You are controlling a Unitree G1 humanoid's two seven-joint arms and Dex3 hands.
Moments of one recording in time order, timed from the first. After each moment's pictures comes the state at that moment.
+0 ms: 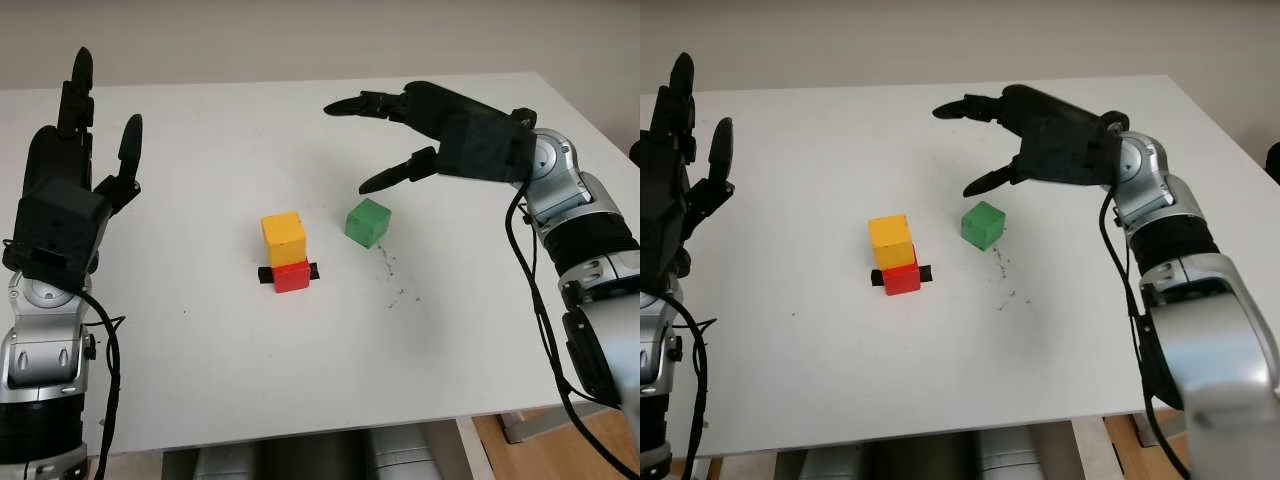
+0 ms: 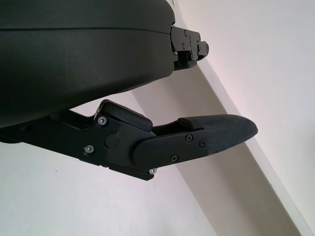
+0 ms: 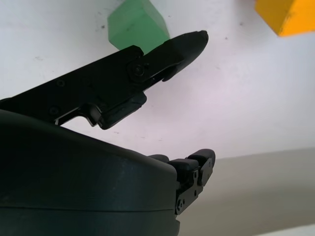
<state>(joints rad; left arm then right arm) -0.36 0.43 0.27 -0.01 0.18 0.12 0.05 -1.13 -0.53 0.27 1.05 -0.46 -0.61 0.40</state>
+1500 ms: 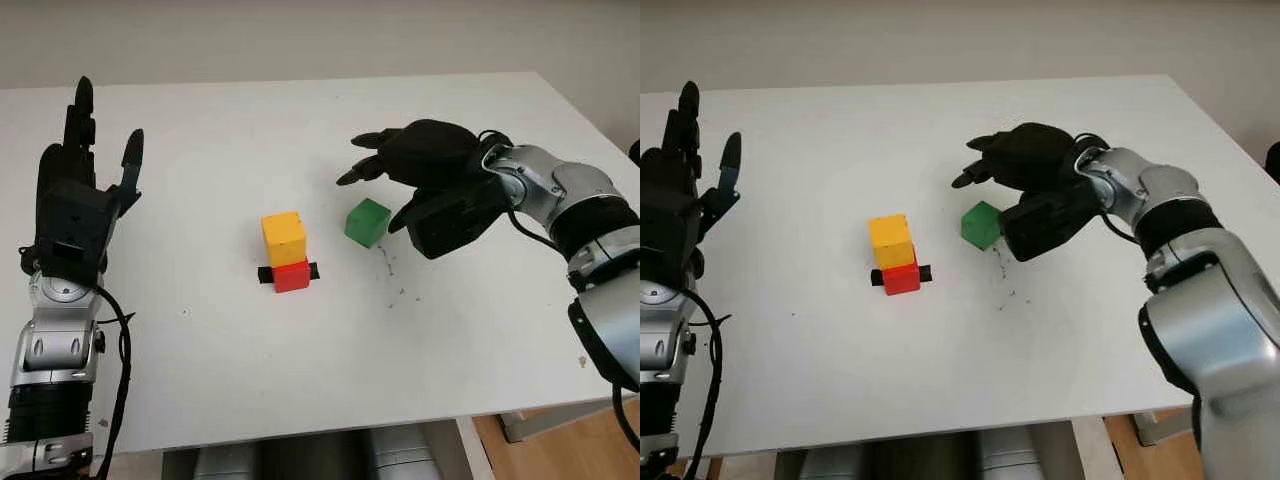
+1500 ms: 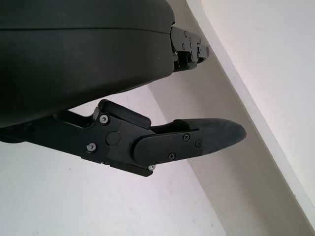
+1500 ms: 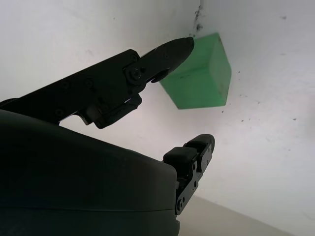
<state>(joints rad) -0.38 0.42 0.22 0.10 0.15 0.09 0.08 -1.20 -0.56 0.59 1.19 -0.81 -0.72 0.06</state>
